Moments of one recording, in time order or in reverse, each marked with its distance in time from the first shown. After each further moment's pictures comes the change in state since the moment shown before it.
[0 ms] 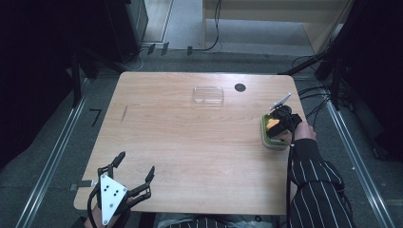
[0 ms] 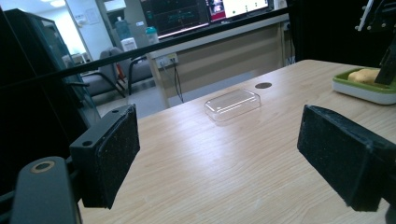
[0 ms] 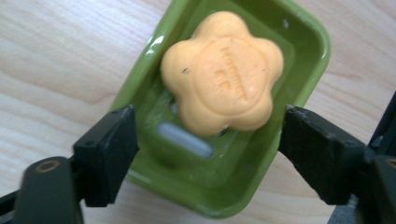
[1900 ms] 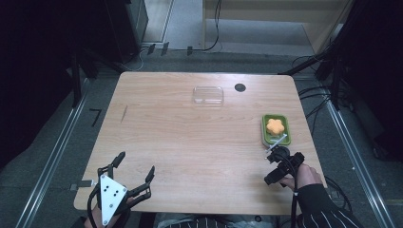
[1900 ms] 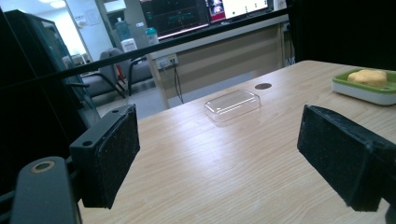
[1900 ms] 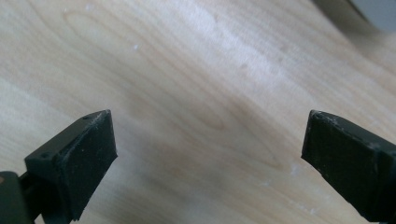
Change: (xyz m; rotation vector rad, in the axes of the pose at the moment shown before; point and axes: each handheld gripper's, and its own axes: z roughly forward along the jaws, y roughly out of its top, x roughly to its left) left arm 0.000 0.000 0.000 -0.001 -0.001 0.001; right arm 0.075 -0.105 -0.017 0.104 0.067 -0.132
